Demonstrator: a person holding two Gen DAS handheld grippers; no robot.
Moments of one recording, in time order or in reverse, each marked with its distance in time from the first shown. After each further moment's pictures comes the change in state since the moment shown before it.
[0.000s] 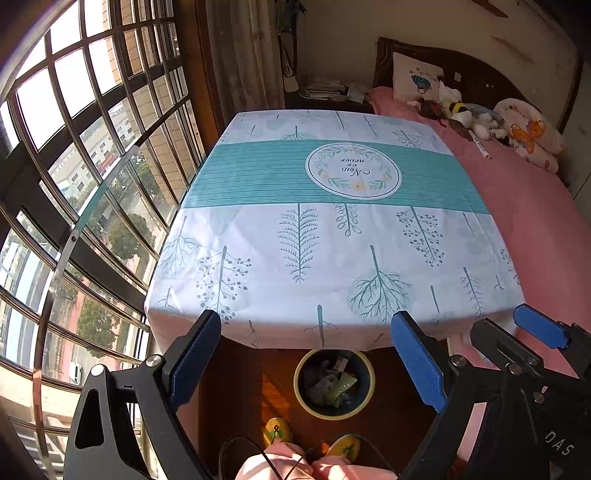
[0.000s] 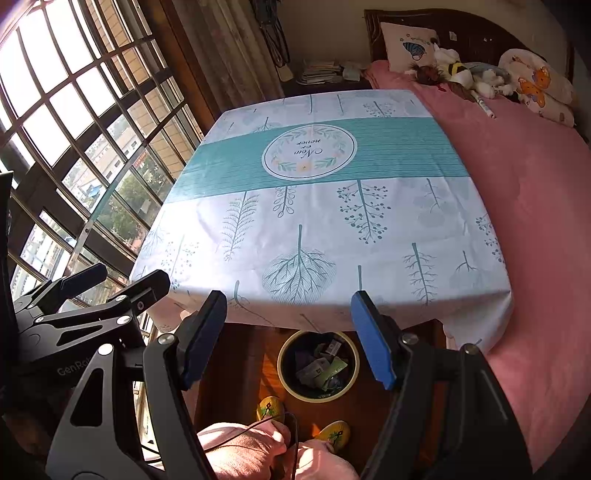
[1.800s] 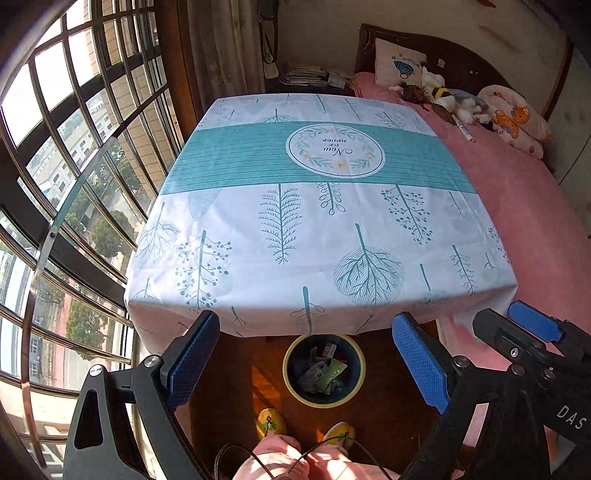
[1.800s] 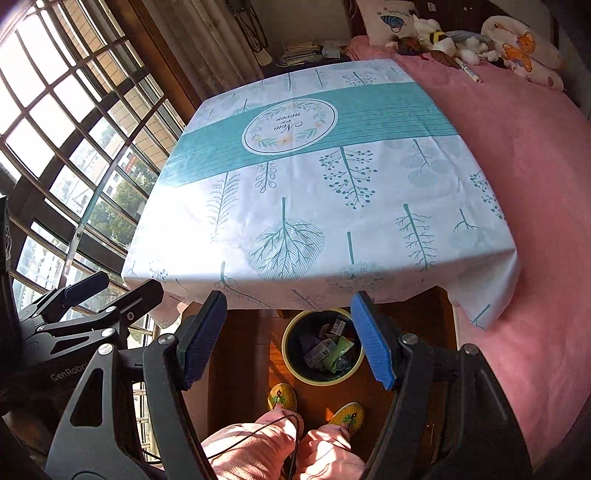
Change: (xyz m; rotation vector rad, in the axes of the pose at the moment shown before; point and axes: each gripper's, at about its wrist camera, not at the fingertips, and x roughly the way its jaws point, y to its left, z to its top) left arm 0.009 -0.001 -0.013 0.030 0.044 -0.070; right arm 0.010 -0.023 -0.019 0.097 0.047 0.003
